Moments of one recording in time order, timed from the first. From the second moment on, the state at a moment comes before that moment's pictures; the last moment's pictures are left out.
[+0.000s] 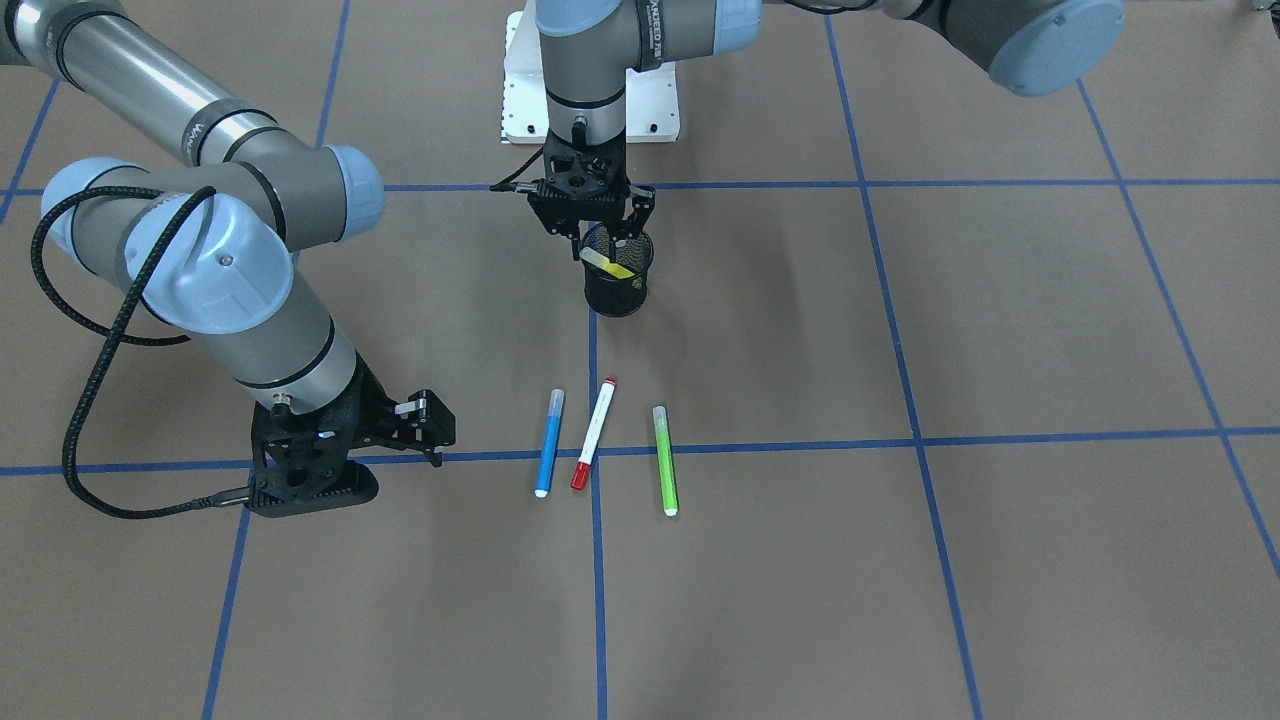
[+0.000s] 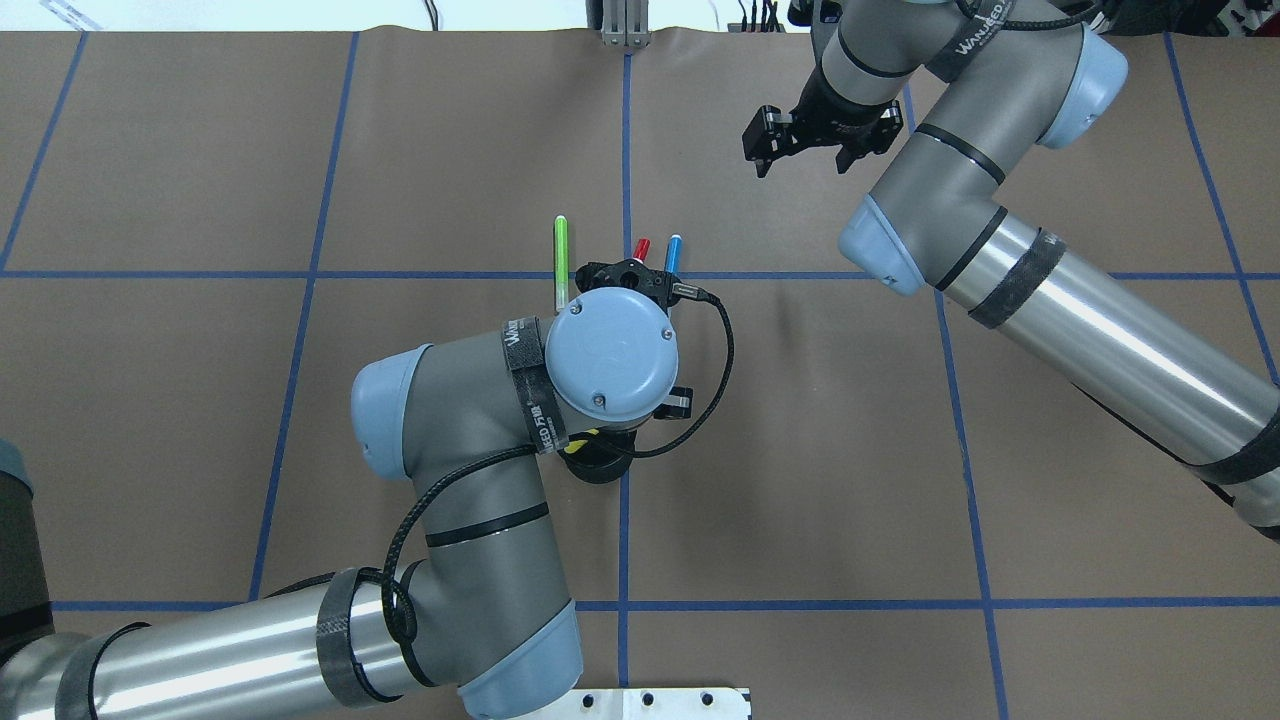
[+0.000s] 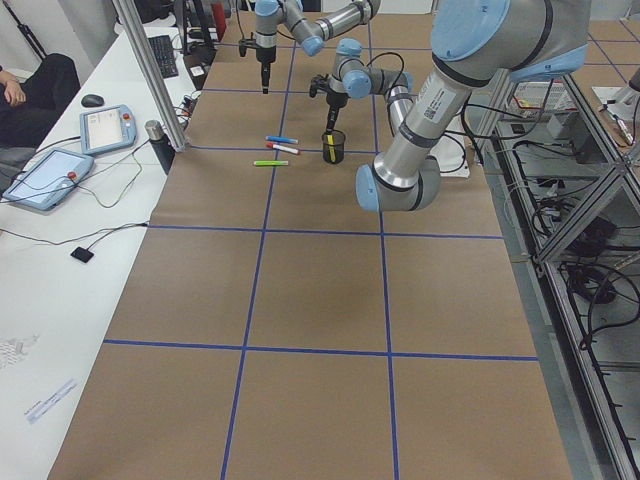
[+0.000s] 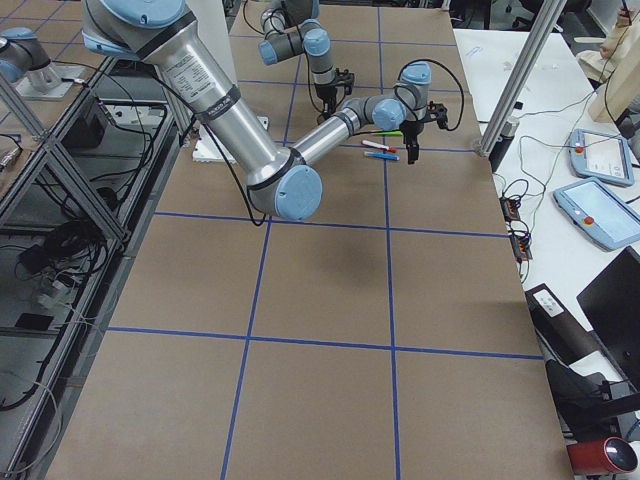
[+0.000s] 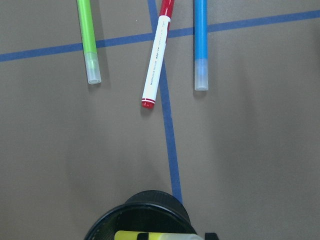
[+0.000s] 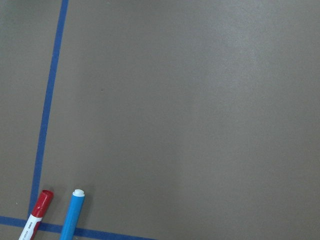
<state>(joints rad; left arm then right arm) -0.38 -2.43 -1.68 -1.41 -1.63 -1.18 0.89 -0.82 1.40 -1.42 2.09 0.84</state>
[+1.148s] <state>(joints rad) -0.43 -2.42 -1.66 -1.41 -1.62 -1.13 0.89 -0.82 1.40 -1.42 2.09 0.84</state>
